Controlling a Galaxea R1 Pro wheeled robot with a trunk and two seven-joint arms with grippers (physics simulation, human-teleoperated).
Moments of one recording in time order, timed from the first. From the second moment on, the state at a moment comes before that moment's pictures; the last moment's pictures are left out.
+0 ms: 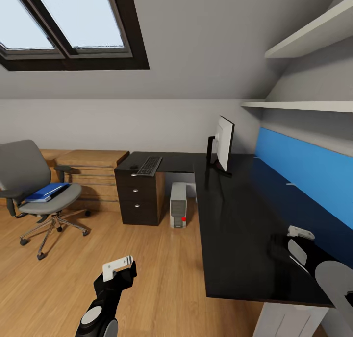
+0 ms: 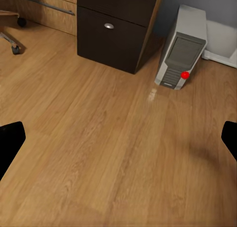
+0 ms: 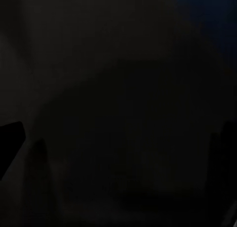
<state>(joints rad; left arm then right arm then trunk) 0.00 -0.12 -0.16 -1.61 0.21 0.39 0.43 -0.89 -0.35 0.21 -0.23 -0.57 0.22 -0.12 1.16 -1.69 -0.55</state>
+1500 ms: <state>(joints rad) 0.00 -0.12 -0.16 -1.59 0.21 0.39 0.43 -0.89 -0.35 0.20 -0.26 -0.58 0.06 -0.13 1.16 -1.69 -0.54</state>
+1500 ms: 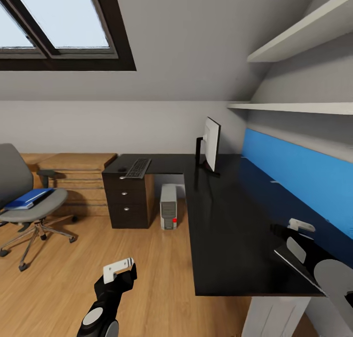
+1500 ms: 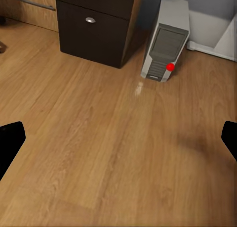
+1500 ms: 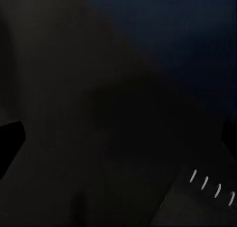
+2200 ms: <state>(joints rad) 0.00 -0.12 -0.15 -1.59 0.21 0.39 0.44 -0.89 -0.35 0.21 -0.25 -0.57 0.06 -0.12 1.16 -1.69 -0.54</state>
